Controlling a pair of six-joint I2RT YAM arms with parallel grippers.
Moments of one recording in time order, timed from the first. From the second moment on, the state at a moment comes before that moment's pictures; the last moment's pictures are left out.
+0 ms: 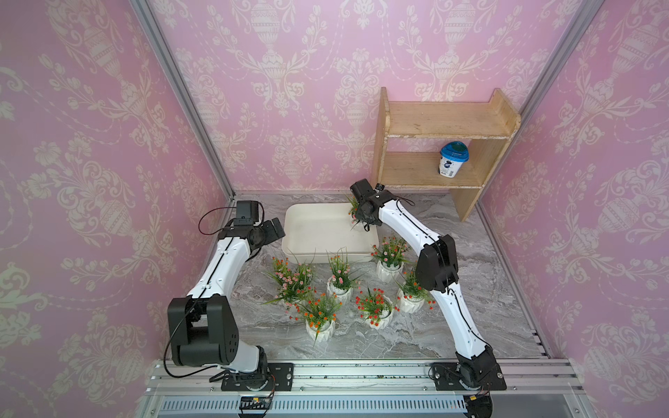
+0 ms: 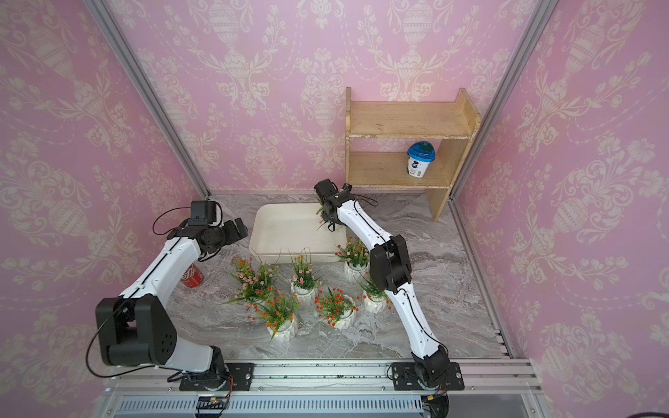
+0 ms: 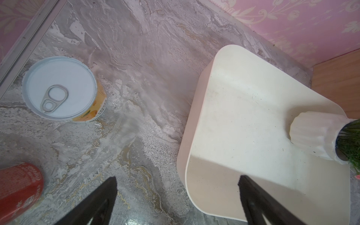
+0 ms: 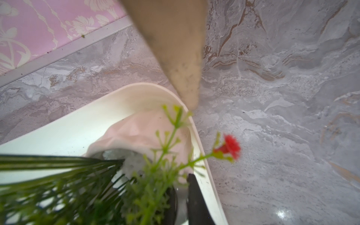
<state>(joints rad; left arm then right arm) 0.06 1.48 1.17 -0.59 0.06 -0.43 0.51 2.47 2.40 -1.00 0.37 0.84</state>
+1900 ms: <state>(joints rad) 0.09 0.99 0.96 -1.28 -0.04 -0.62 0.32 1.41 1.31 -0.82 0.11 0.59</state>
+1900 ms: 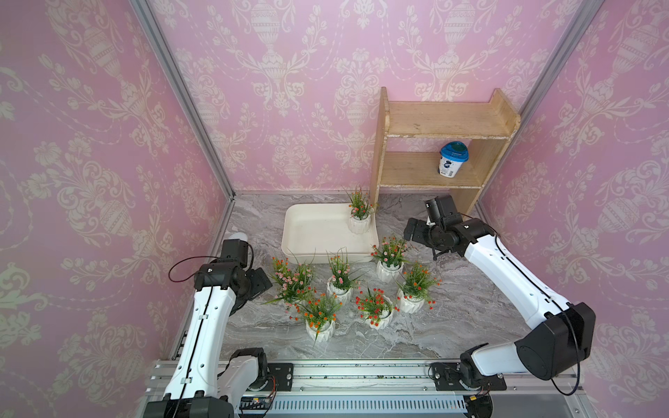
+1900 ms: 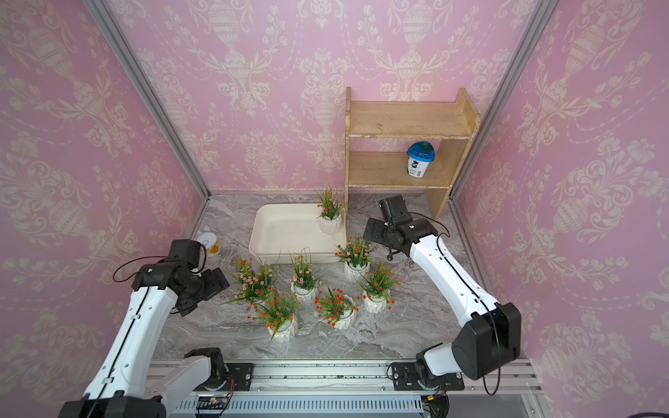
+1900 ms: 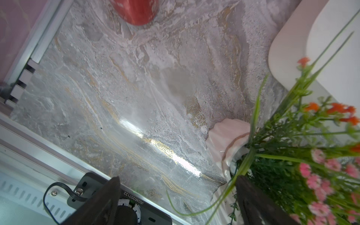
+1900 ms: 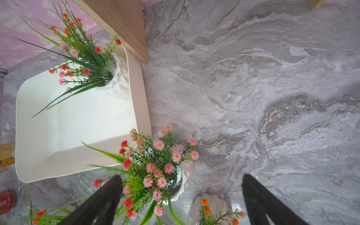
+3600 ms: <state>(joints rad) -0.05 1.13 0.76 -0.98 0.12 -0.75 0.27 1.38 1.13 -0.76 0.04 0.57</state>
